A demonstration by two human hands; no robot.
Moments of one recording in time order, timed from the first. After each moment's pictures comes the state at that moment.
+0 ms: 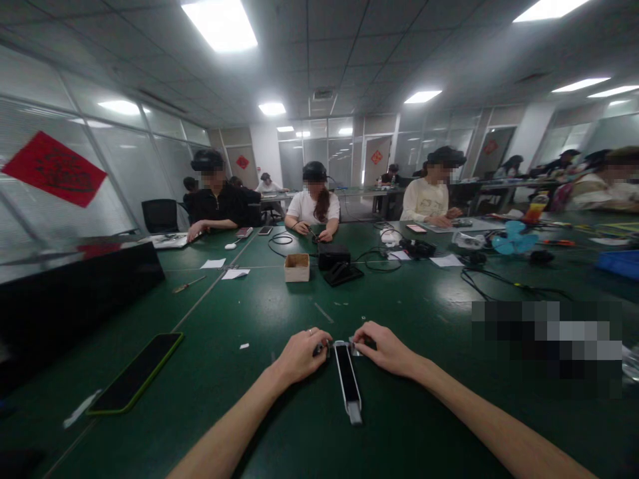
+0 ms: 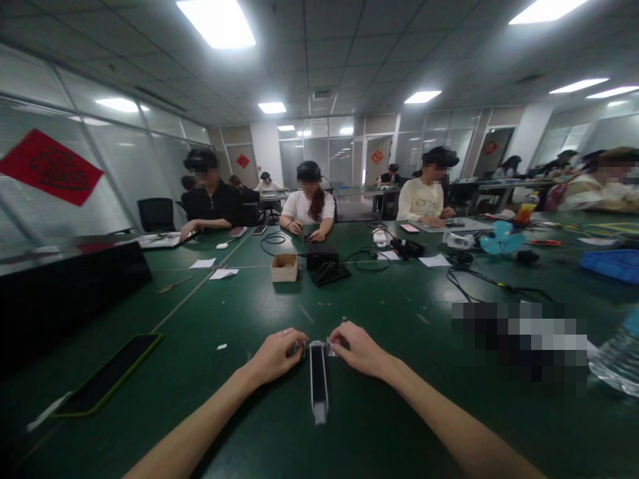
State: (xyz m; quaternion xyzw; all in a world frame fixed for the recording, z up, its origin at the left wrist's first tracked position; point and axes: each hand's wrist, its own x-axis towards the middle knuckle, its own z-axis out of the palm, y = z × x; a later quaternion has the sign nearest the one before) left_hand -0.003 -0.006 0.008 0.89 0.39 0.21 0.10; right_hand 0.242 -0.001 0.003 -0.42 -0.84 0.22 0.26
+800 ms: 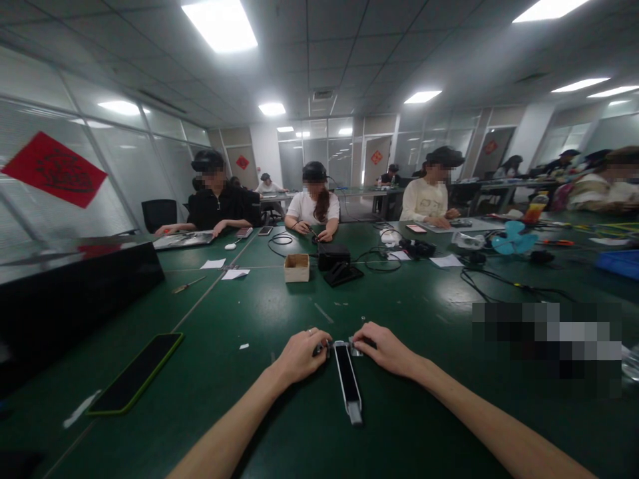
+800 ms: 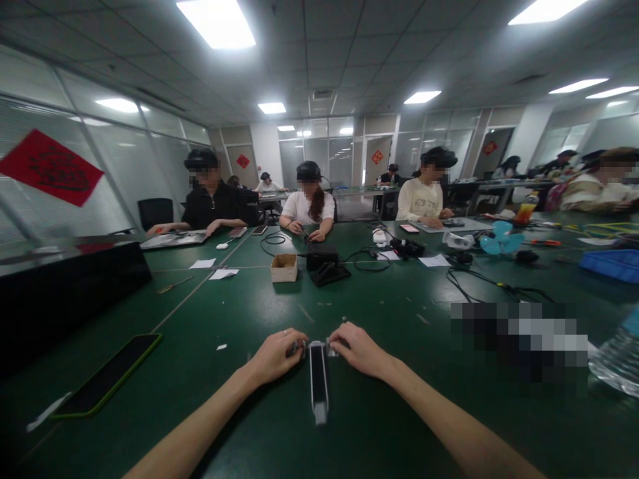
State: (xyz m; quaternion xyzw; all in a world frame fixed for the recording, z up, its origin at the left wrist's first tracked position) left_hand -0.002 -0.009 0.014 0.89 0.40 0.20 0.10; right_hand 0.243 0.000 0.003 -0.41 -0.85 0.21 0.24
